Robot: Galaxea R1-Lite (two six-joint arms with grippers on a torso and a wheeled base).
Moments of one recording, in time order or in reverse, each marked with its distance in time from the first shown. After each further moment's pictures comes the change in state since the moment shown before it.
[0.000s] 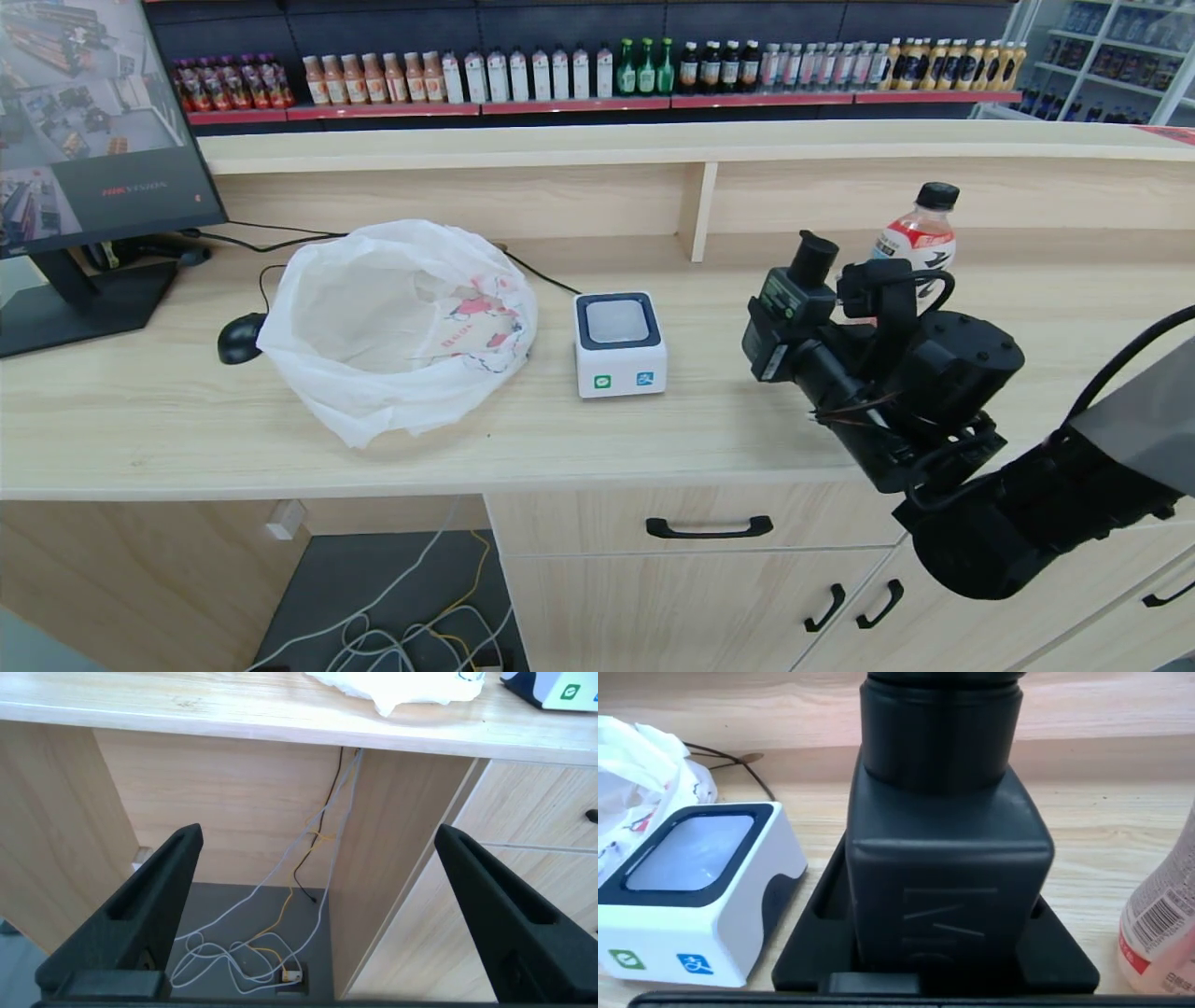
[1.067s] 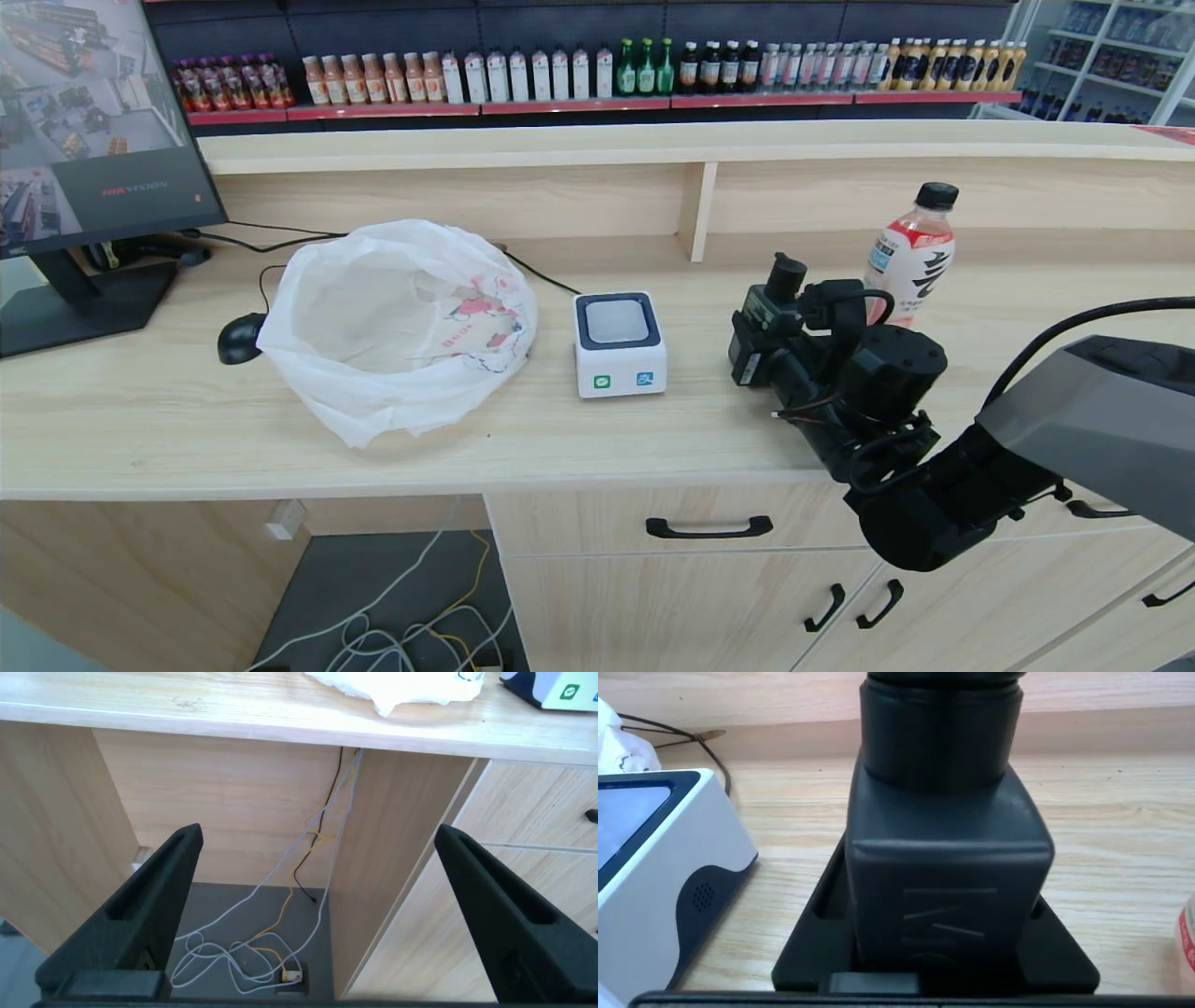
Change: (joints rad) left arm 0.000 0.000 0.000 0.000 0.000 0.000; right arm -0.037 0.169 -0.143 0.010 -0.004 -0.001
